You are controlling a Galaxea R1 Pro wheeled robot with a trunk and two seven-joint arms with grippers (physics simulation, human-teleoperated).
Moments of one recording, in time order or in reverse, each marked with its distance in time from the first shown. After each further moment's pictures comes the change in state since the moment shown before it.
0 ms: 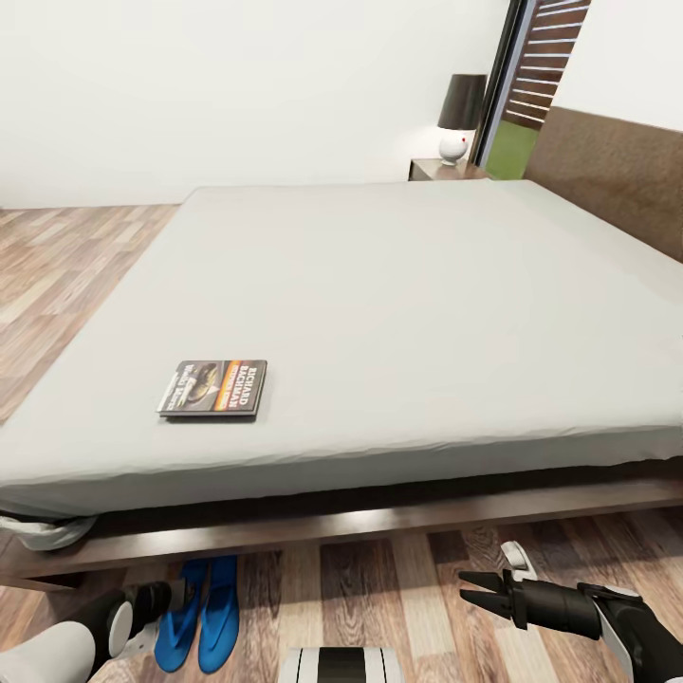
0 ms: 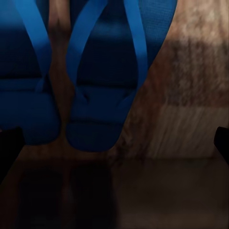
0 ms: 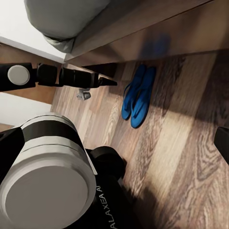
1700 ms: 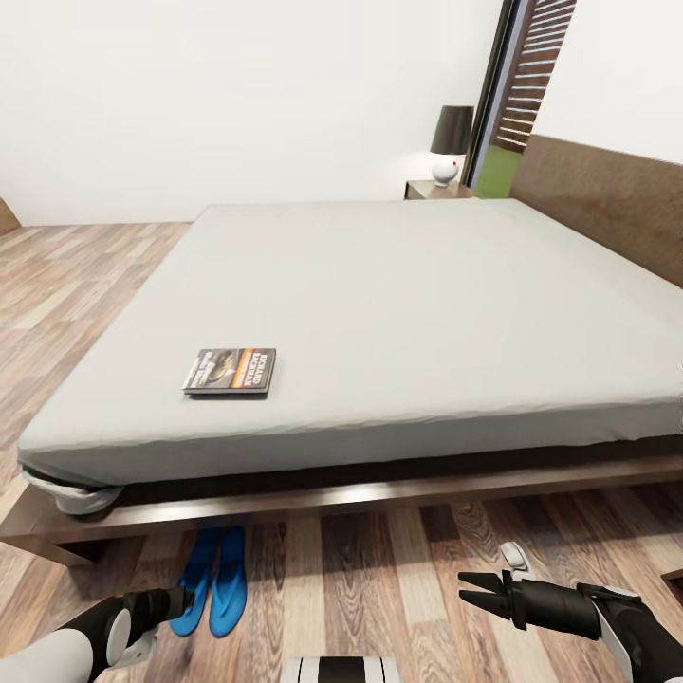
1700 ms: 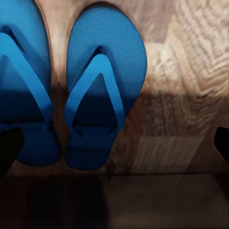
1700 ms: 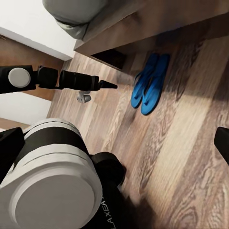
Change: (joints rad) left arm 0.017 0.000 0.000 0.000 0.000 0.002 0.000; right arm 0.000 0.002 0.002 0.001 0.001 0.001 0.000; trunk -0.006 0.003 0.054
